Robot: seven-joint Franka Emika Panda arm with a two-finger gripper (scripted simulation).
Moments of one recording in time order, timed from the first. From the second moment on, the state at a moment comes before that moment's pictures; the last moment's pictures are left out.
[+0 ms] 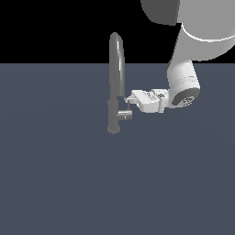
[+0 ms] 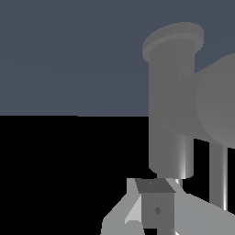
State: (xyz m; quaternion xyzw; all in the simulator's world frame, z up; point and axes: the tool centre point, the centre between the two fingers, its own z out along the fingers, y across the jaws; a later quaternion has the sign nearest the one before) arm 0.096 -0.041 0.138 -0.53 0.47 0.52 0.47
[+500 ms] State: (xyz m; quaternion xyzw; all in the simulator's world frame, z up) arm 0.080 -0.043 0.145 -0.53 0.47 0.52 0.47
